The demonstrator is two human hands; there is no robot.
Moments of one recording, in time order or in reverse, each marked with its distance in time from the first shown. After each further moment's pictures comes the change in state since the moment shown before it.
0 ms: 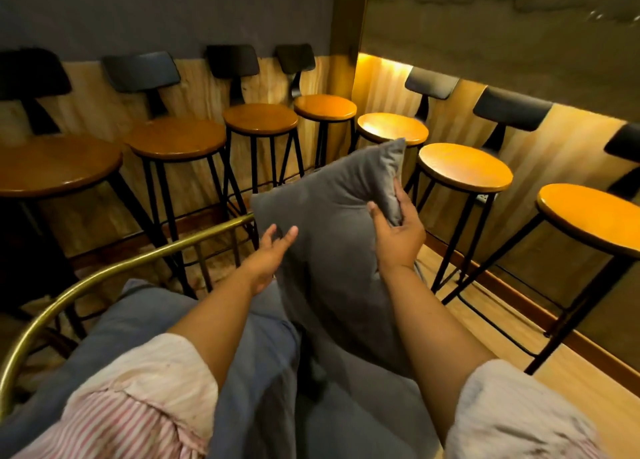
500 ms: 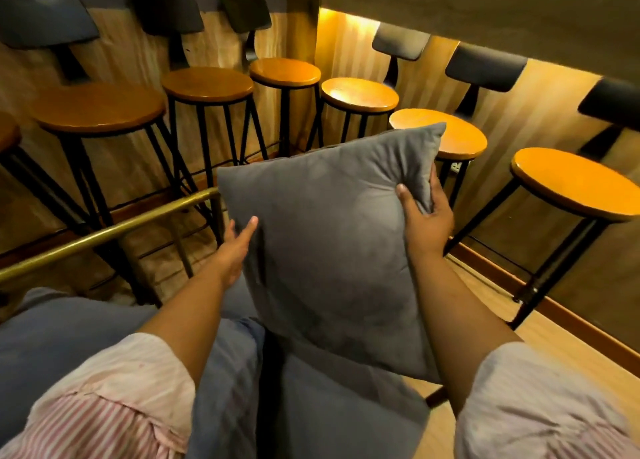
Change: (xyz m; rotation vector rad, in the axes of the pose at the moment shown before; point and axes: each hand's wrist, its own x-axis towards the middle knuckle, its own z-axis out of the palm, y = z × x) left_hand 0.100 -0.059 0.020 -0.075 0.114 -0.026; right_hand 0.059 0.100 -0.071 -0.062 0.130 0.121
